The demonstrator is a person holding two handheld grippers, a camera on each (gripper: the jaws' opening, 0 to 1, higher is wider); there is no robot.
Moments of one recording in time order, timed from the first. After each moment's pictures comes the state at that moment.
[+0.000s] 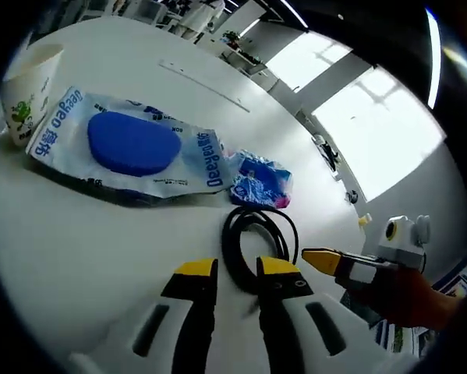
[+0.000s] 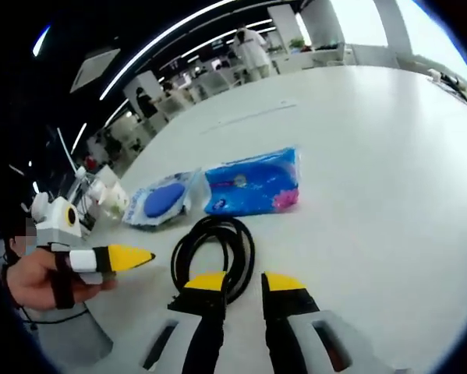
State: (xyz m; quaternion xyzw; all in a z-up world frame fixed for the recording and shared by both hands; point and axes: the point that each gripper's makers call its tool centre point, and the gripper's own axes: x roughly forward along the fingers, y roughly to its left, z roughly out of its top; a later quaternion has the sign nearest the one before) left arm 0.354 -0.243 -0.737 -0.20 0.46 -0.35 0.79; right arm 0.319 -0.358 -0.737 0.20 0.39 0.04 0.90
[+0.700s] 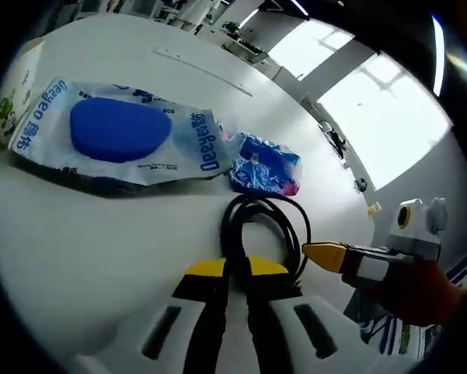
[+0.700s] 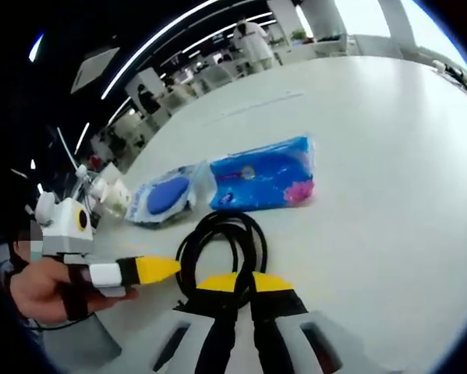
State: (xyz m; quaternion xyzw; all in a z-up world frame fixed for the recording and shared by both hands) left arm 0.351 -0.258 -0.759 -0.17 0.48 -0.35 0.79; right arm 0.327 -0.343 -0.746 0.21 0.40 0.05 0.89
